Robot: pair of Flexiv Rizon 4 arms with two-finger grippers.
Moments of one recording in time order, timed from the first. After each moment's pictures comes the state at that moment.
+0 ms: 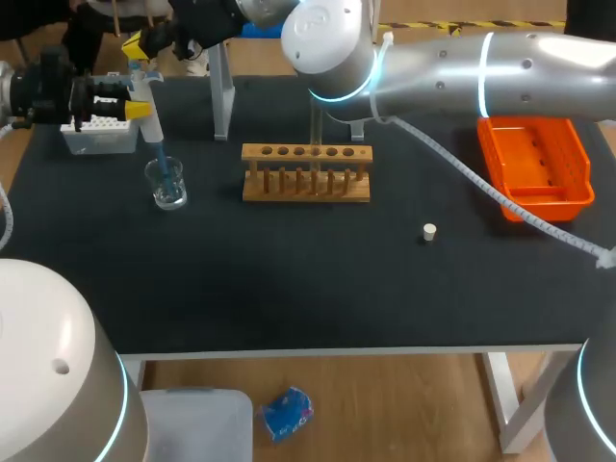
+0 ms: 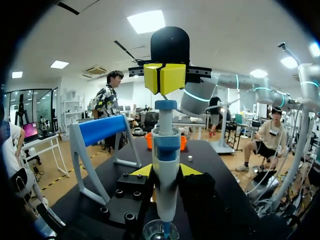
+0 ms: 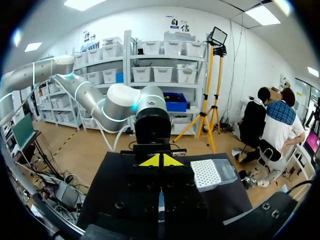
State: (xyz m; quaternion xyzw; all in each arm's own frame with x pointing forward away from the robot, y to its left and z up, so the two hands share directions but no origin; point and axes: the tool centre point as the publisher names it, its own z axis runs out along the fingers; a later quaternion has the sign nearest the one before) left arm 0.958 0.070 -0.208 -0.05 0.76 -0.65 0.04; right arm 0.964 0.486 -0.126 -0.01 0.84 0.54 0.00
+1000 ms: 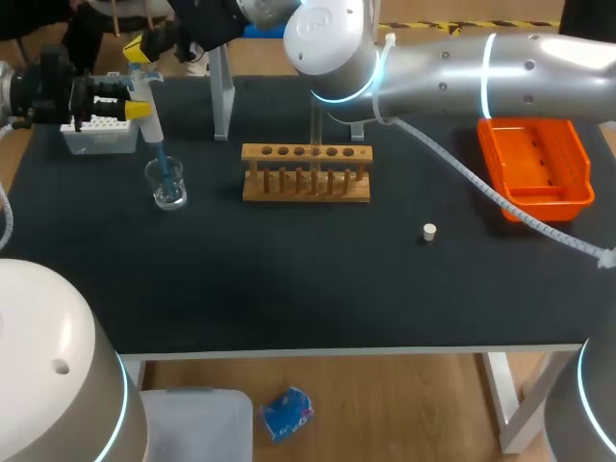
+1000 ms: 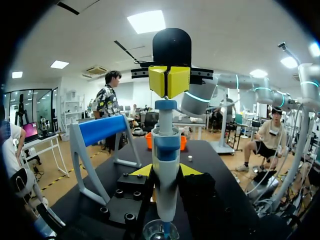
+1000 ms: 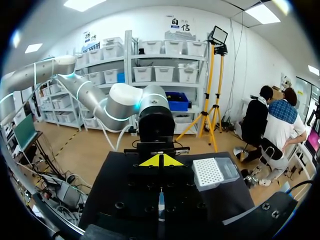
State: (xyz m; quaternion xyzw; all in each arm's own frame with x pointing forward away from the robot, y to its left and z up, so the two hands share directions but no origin) left arm 0.958 0.070 -0.208 -0.05 0.76 -0.65 0.04; right arm 0.958 0.482 -0.129 -0.01 0.85 0.53 -0.01
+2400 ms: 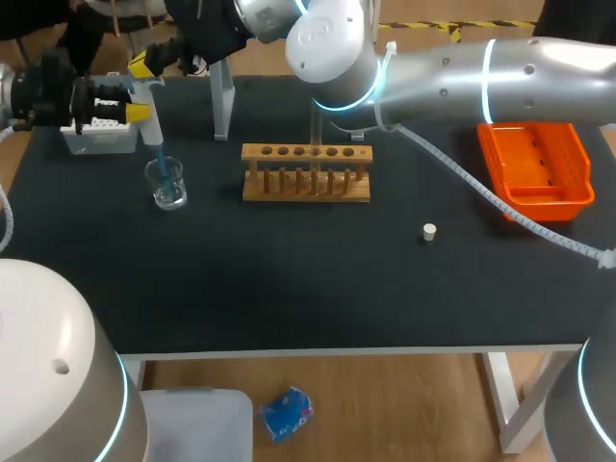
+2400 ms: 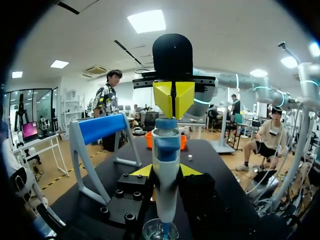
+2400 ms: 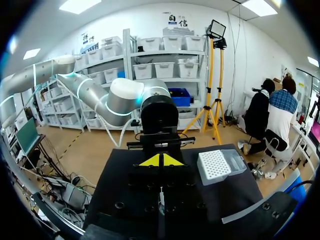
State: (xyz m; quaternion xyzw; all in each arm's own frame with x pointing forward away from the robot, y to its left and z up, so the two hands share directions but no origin) left arm 0.957 0.069 -0.212 -0.05 0.76 -0.65 0.04; right arm 0.951 0.479 -0.152 0.00 0.85 0.52 -0.03
